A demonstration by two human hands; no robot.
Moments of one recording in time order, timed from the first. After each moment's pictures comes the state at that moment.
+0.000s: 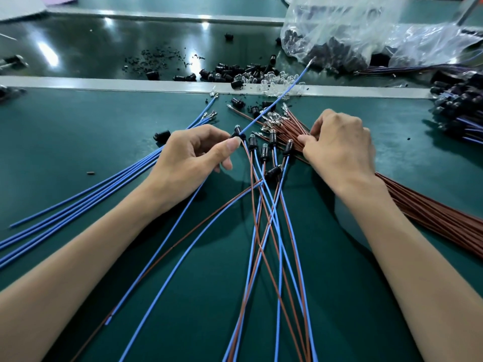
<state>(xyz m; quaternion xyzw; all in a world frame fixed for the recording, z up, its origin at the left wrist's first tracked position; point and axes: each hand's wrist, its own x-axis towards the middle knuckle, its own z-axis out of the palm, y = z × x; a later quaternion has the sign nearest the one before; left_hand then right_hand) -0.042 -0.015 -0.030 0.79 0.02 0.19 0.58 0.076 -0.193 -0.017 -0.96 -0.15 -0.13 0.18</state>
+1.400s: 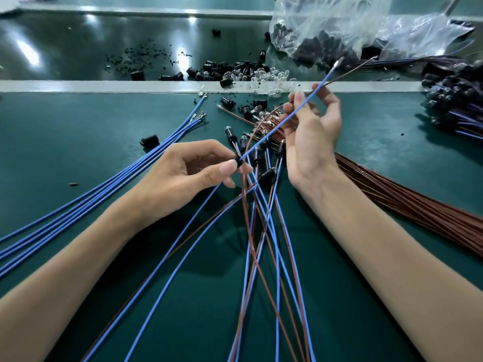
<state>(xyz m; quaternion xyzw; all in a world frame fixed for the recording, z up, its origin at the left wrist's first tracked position) -0.053 -0.013 -0.021 0.79 -0.07 0.06 0.61 0.069 -0.147 -0.017 -0.44 0.00 0.01 0.90</state>
